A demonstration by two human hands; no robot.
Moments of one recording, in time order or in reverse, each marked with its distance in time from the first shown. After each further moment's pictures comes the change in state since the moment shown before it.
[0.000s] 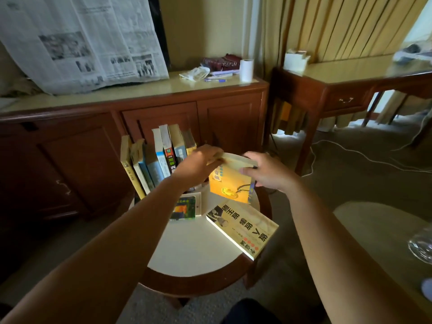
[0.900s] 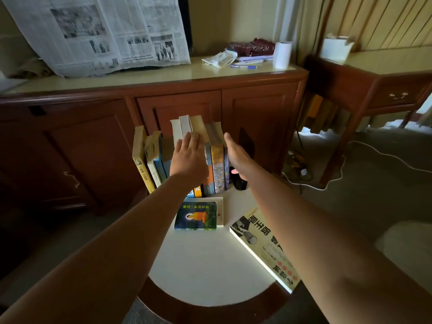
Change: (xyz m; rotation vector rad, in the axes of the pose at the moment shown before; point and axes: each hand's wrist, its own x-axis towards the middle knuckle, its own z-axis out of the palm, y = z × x) left_hand 0.012 -0.115 0.009 0.609 0.064 -0.369; right_hand 0.200 -0.030 0.136 0.420 0.014 0.242
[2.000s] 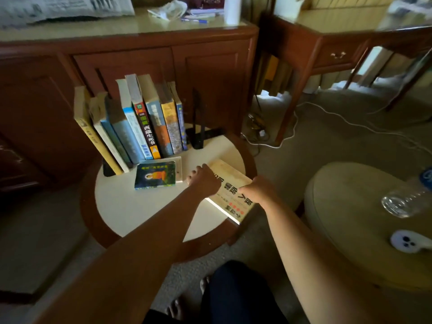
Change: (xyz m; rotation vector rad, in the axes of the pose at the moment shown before) left_hand -0.112 0.151 0.076 -0.443 -0.589 -0.151; right_hand -0.170 0.181 -0.103 -0.565 0.166 0.385
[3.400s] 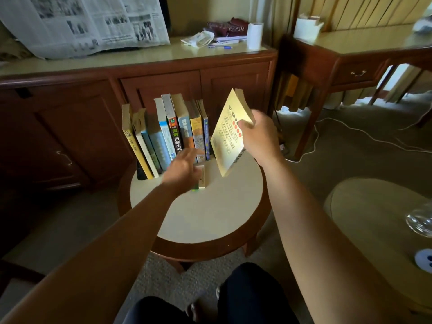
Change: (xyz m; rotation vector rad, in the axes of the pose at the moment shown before) left_hand -0.056 -0.086 -0.104 -0.025 0.520 0.500; right_hand -0.080 -0.140 -0.085 0.514 0.385 -0.594
